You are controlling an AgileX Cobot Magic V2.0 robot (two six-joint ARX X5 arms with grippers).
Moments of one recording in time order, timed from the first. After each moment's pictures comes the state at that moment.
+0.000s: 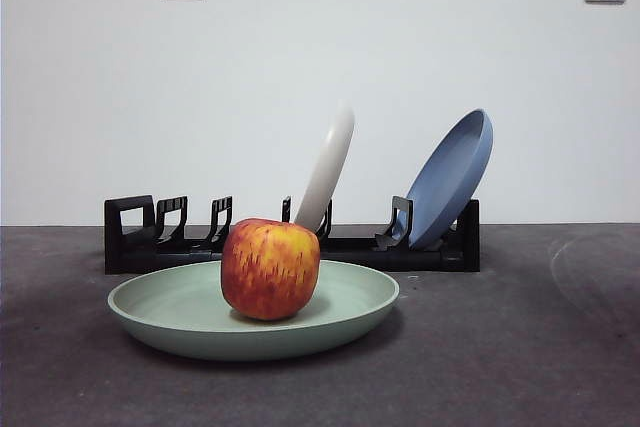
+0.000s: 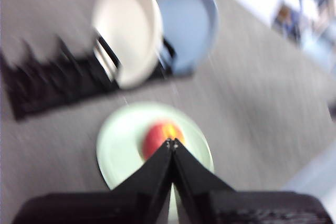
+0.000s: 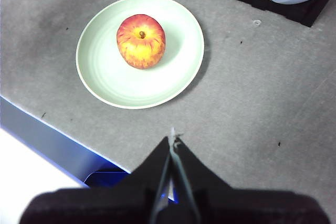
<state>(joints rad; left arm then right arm) -0.64 0.46 0.79 -0.66 -0.04 -0.32 1.05 0.89 1.00 -0.95 0.29 0.41</state>
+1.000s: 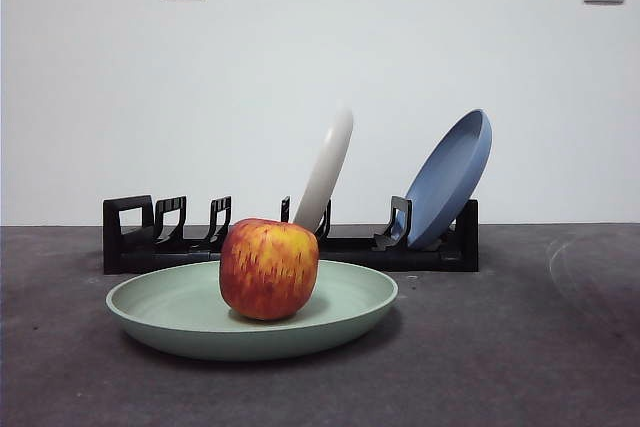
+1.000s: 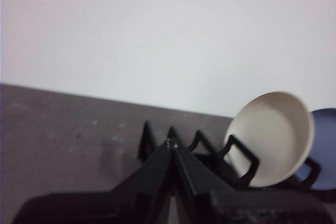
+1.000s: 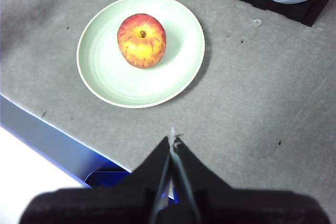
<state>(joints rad) -0.02 0.01 0.02 0.11 0.11 -0.27 1.05 0.89 1.00 -0.95 0.29 0.41</state>
